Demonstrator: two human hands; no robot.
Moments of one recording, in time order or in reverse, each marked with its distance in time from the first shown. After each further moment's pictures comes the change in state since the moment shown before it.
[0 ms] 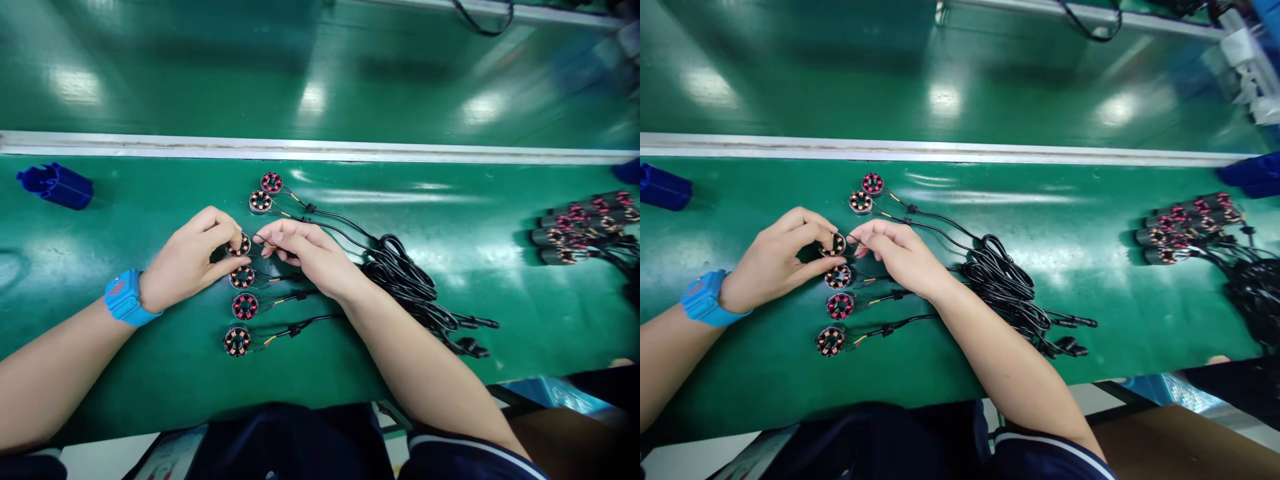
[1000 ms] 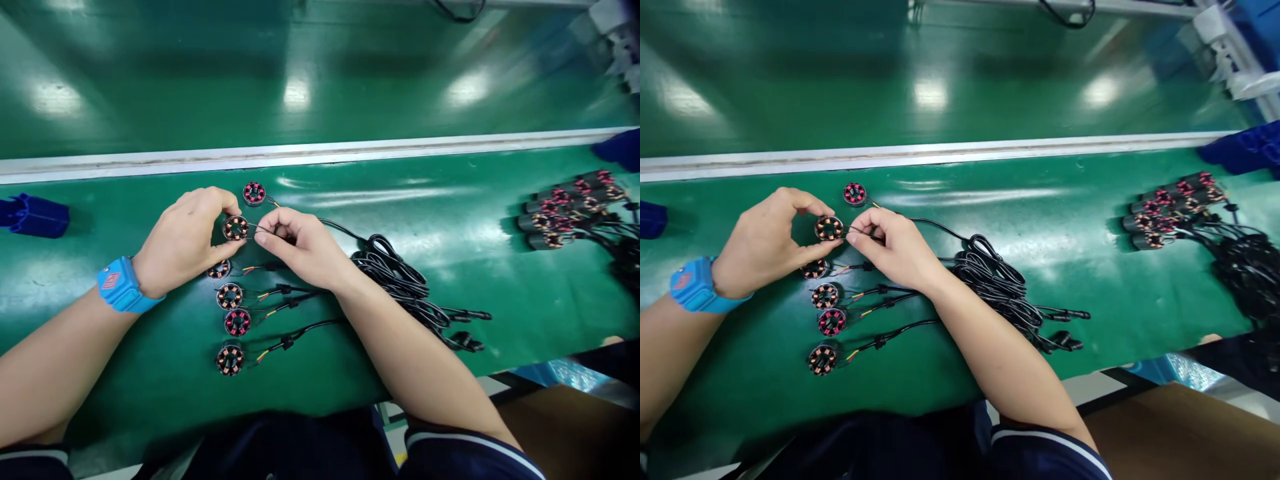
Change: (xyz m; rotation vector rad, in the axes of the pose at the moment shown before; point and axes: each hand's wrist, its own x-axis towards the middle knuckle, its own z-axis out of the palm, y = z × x) left_hand 0.045 -0.010 -0.005 0.147 0.089 0.039; right_hand 0.012 0.002 -0.020 -0.240 0.155 -0.175
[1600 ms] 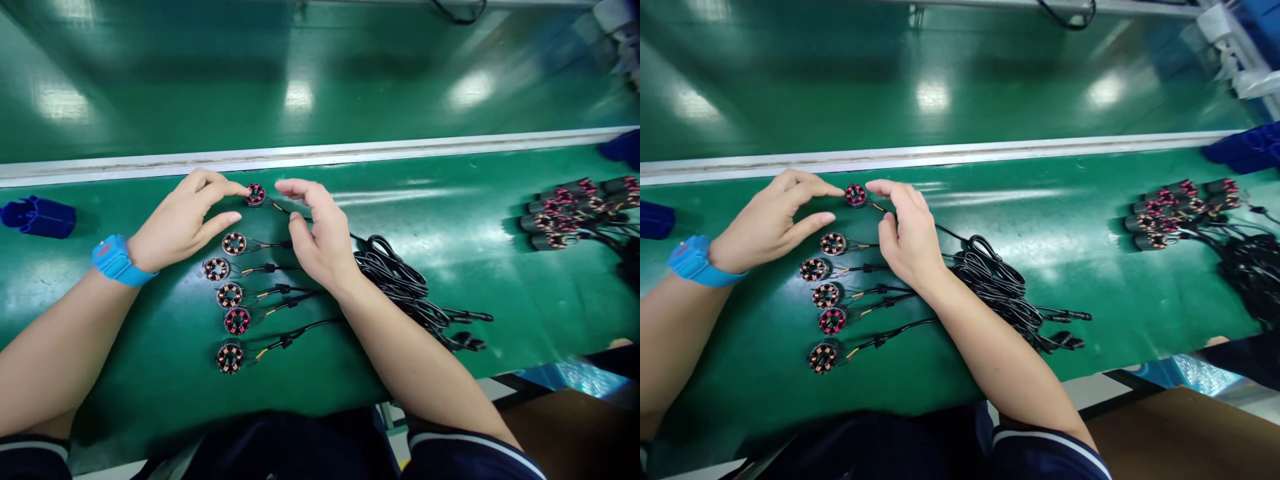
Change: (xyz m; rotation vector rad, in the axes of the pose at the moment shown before) left_hand 0.018 -0.025 -0.007 -0.047 -0.161 -0.002; right_hand -0.001 0.000 -0.005 -0.371 0.365 -0.302
